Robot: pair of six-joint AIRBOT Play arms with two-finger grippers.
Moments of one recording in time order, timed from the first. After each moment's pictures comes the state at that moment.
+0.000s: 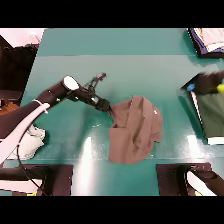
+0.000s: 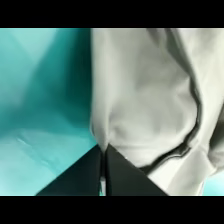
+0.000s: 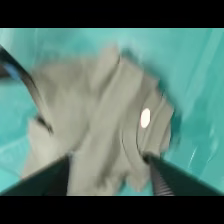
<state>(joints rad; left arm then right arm) -0.41 -1.52 1.20 0.77 -1.01 -1.14 -0.07 -0.91 1.29 -1.12 1.56 1.49</state>
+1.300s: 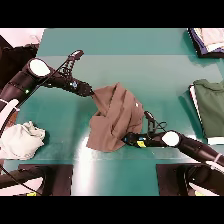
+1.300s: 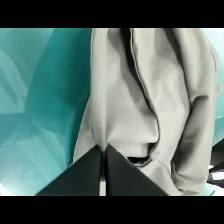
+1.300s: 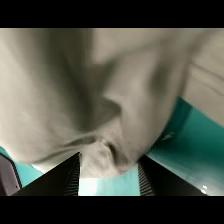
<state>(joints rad) -0.28 -1.35 1.26 0.93 -1.08 -1.20 0.72 -1.04 0.41 -0.61 0.51 1.74</state>
